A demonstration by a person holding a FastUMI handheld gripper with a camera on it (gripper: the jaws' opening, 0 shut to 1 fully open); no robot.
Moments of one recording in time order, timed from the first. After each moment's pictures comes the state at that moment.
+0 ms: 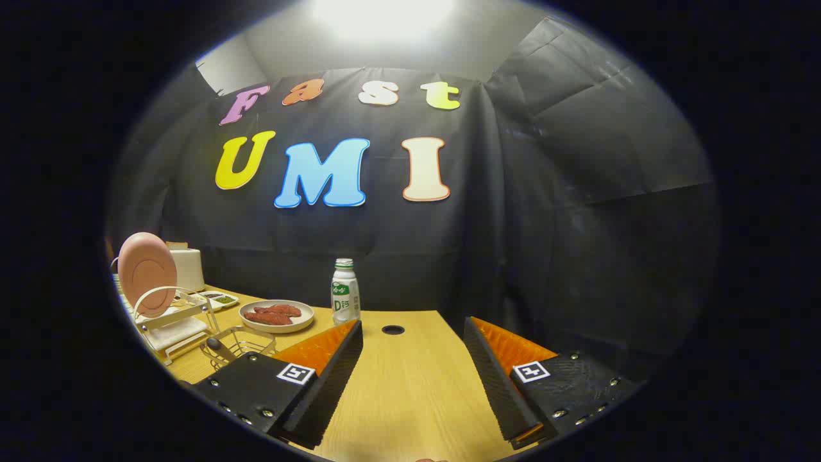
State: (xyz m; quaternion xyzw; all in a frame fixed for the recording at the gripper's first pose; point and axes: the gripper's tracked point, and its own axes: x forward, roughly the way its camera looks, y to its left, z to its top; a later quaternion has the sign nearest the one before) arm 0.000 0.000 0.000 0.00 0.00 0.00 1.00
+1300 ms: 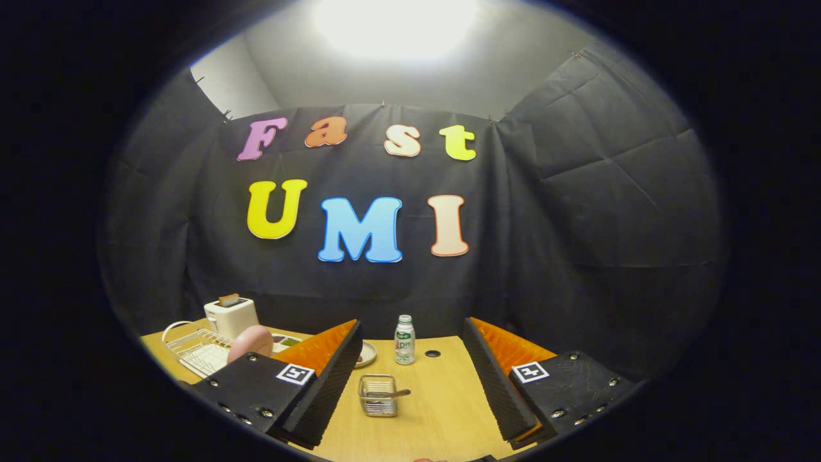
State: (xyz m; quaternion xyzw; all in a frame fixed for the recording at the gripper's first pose) arm -0.163 0.154 0.184 0.02 -0.01 0.03 1.00
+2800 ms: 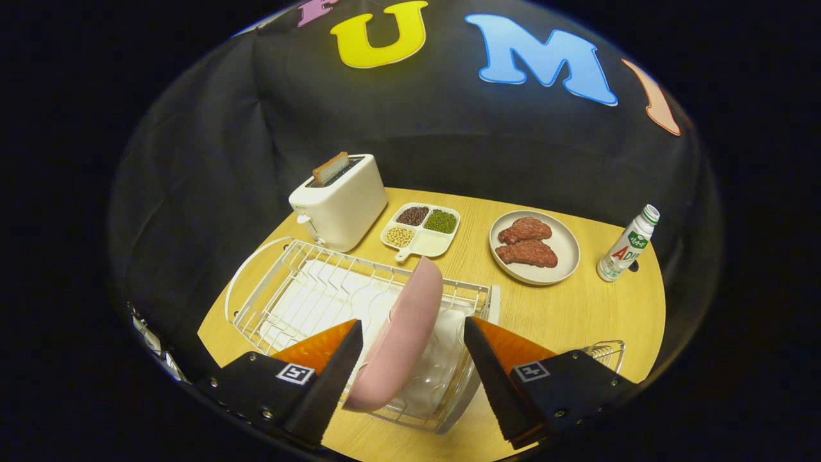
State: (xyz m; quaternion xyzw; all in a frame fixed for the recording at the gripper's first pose) arm -0.031 0.462 0.021 -0.03 0.43 0.29 0.85
